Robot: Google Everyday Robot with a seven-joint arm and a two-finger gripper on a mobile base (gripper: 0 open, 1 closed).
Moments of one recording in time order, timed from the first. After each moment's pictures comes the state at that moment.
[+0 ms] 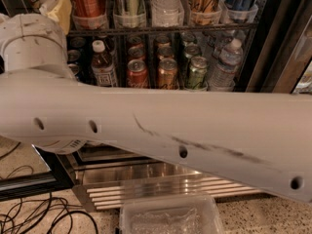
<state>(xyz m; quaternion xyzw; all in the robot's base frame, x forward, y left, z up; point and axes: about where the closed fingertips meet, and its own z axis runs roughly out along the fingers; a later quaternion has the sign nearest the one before) 0.564 0.220 1.092 -0.15 0.60 0.11 0.78</state>
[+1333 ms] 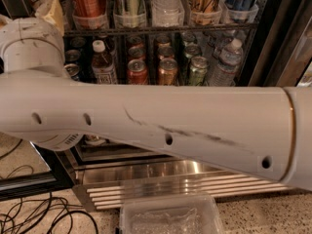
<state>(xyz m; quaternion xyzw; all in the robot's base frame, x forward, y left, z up) 0.578 0.231 1.079 -0.15 0.61 0.10 0.78</state>
